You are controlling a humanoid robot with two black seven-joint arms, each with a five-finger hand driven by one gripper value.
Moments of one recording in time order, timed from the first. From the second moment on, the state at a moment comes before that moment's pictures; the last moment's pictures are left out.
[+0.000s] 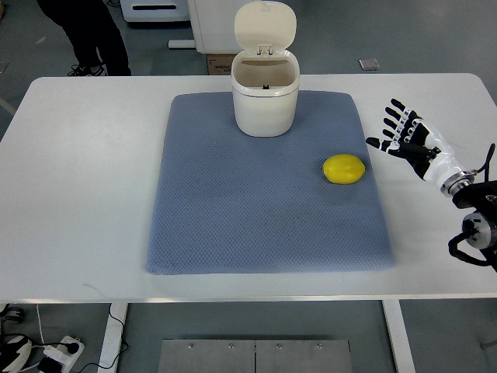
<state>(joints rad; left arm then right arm) -0.03 0.00 -0.11 -0.27 -0.07 0.19 -0.41 0.63 -0.36 0.73 0.80 -0.51 0.17 0.35</state>
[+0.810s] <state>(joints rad) -0.03 0.00 -0.11 -0.27 -0.07 0.19 -0.41 0.77 -0.37 0.33 0.73 -0.60 0.13 0.57</state>
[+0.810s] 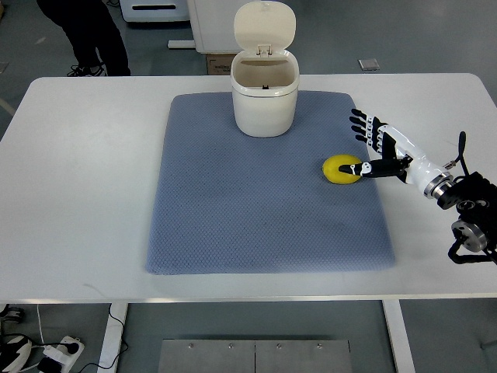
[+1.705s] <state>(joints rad) -0.03 0.00 -0.11 -0.27 -0.07 0.19 -0.41 0.77 -0.37 0.21 0.68 -0.60 0.11 0.61</state>
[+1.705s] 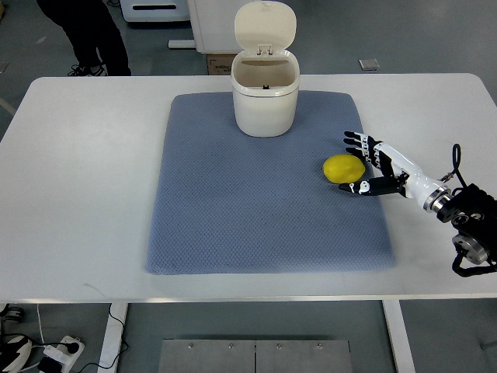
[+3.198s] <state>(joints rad) -0.03 0.00 -0.11 -0.27 -0.07 0.19 -0.41 1.07 -0.37 0.20 0.69 -0.60 0.02 0.40</state>
